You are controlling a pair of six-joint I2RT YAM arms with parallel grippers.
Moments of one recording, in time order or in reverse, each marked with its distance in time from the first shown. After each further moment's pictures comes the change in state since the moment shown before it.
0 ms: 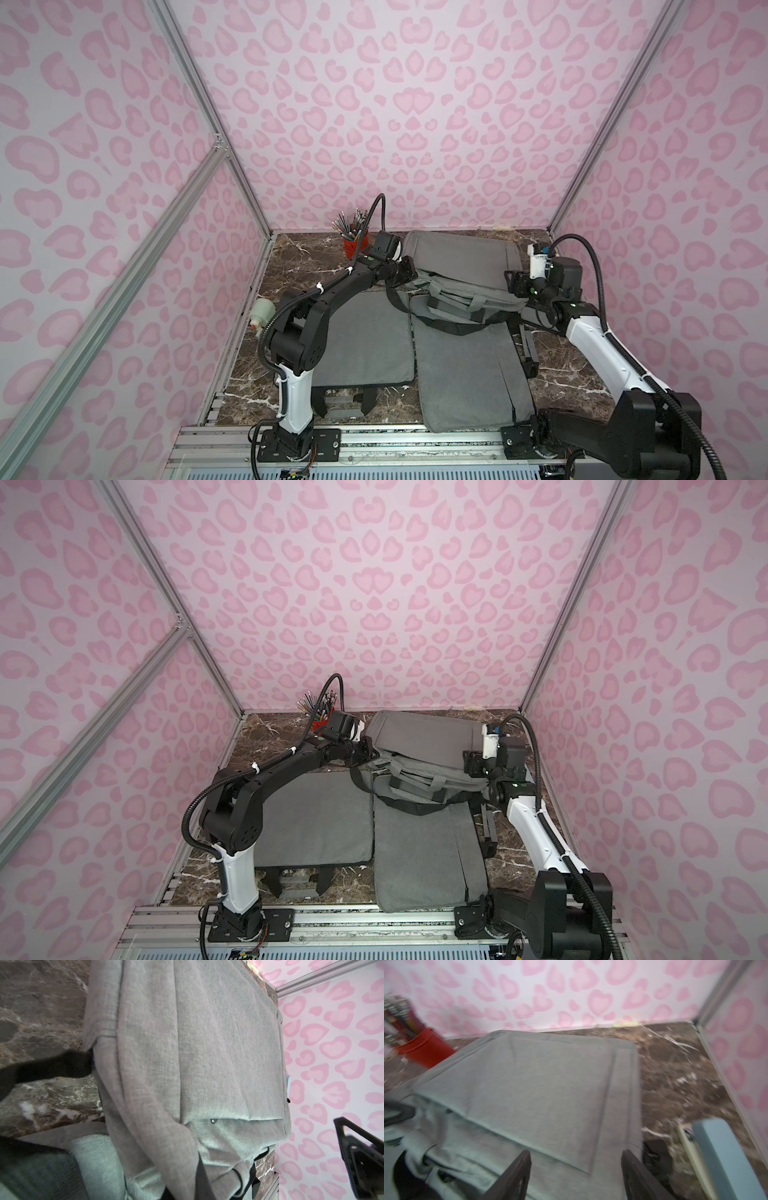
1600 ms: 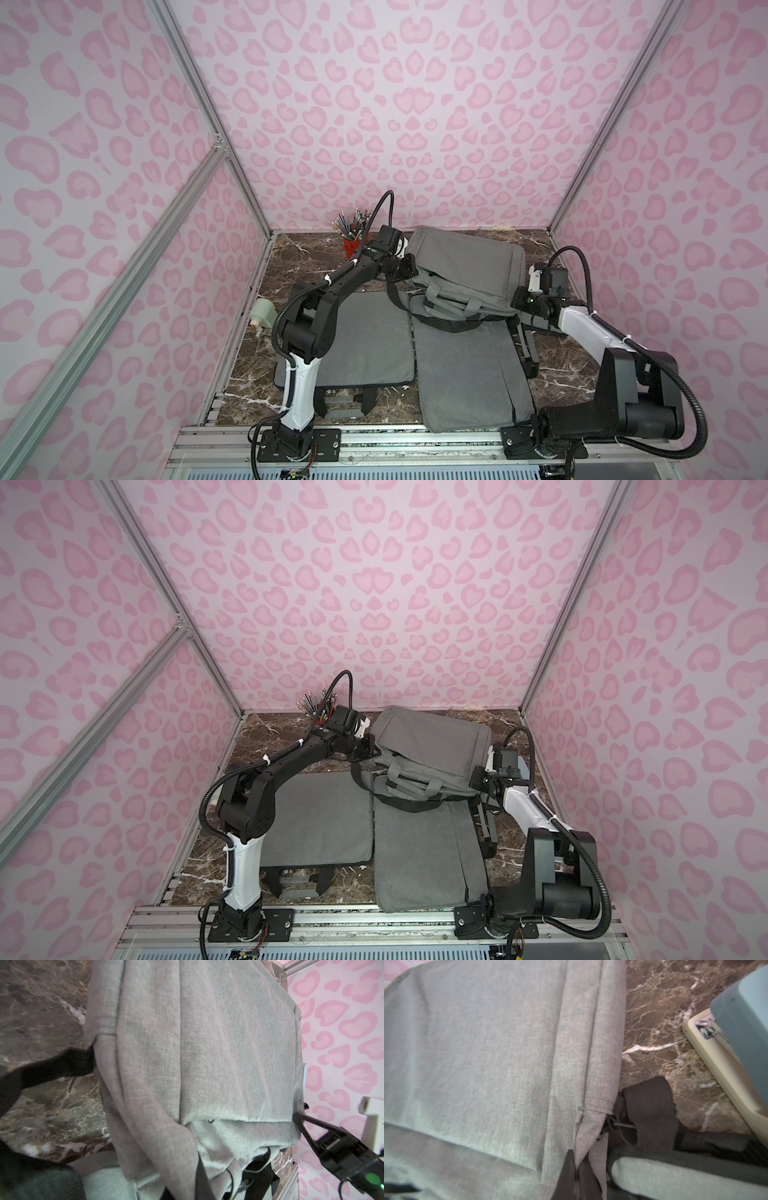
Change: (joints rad) left arm 0.019 0.138 0.172 -0.099 0.044 0.143; right arm 0.018 0.148 -0.012 -0.129 0.040 0.187
